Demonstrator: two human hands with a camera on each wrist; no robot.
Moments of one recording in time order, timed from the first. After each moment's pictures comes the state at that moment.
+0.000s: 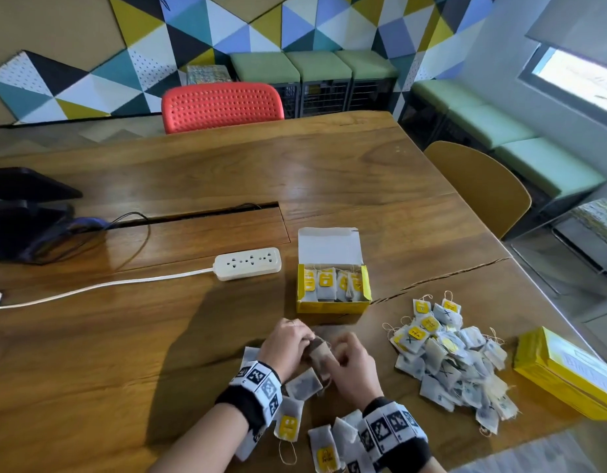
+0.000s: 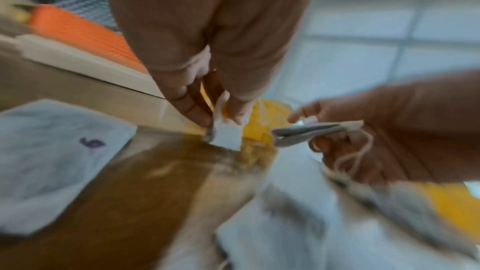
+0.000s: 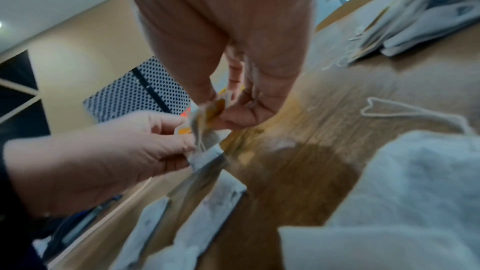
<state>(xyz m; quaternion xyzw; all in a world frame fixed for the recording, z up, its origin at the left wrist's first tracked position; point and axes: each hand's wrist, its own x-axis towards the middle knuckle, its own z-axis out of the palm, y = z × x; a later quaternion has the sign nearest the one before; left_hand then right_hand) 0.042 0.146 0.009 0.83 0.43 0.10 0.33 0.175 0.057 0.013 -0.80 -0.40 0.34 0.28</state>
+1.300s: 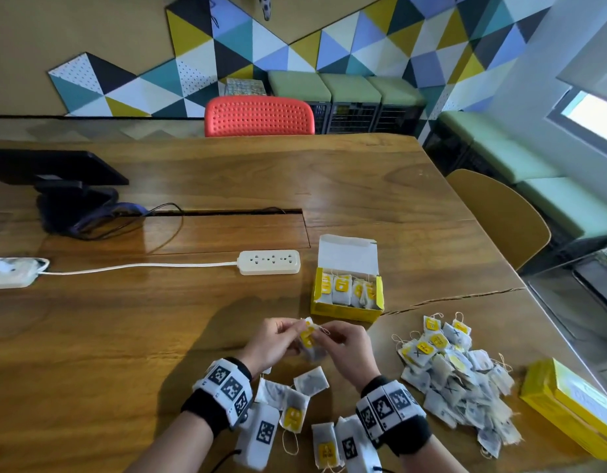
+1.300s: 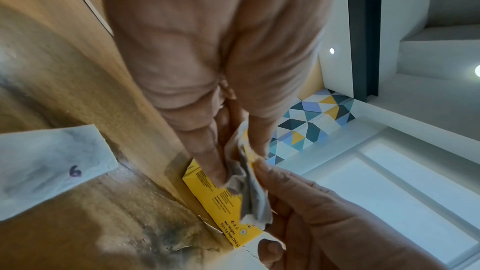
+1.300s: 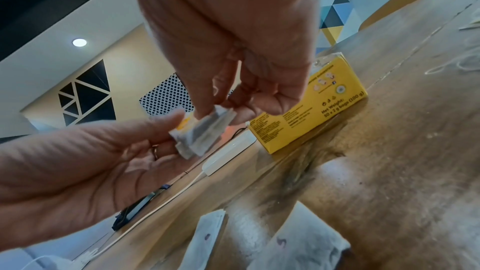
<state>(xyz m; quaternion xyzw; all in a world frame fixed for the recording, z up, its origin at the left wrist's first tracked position) -0.002 0.134 0.046 0.48 0.46 0.26 0.70 0.159 0.084 0.047 -0.70 -0.50 0.36 0.35</state>
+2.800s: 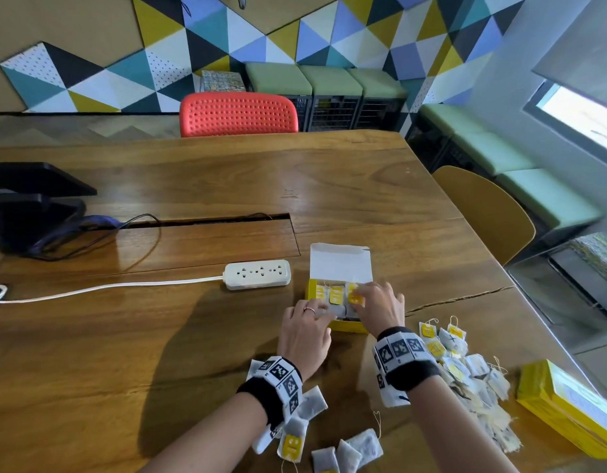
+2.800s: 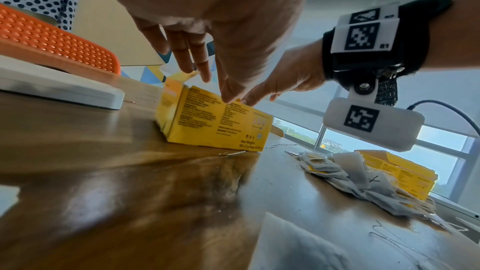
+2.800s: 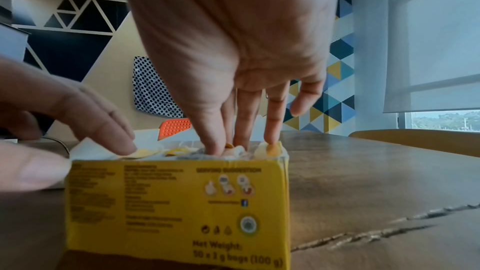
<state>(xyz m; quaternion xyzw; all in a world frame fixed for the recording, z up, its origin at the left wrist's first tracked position) 0.065 0.163 0.033 0.87 0.44 0.19 0.13 0.234 0.166 0.064 -0.82 -0.56 0.08 0.03</state>
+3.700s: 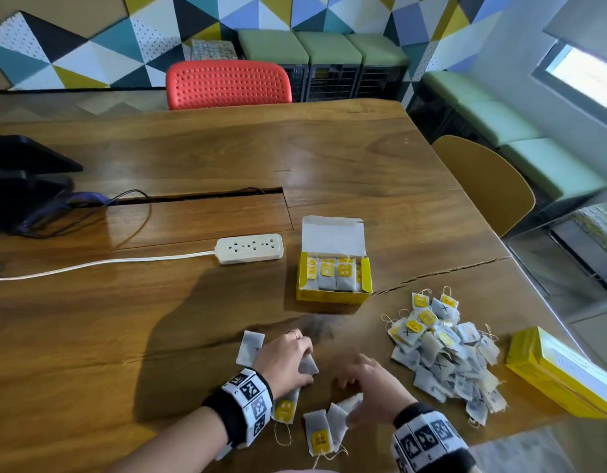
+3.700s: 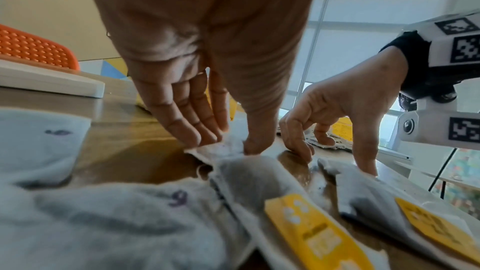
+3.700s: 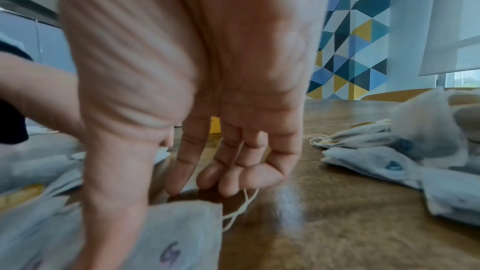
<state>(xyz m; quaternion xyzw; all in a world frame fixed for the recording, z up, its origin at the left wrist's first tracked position) 0.028 0.113 0.008 0.86 0.42 -0.03 0.30 0.214 0.021 0.024 -0.69 -0.63 0.34 -0.12</state>
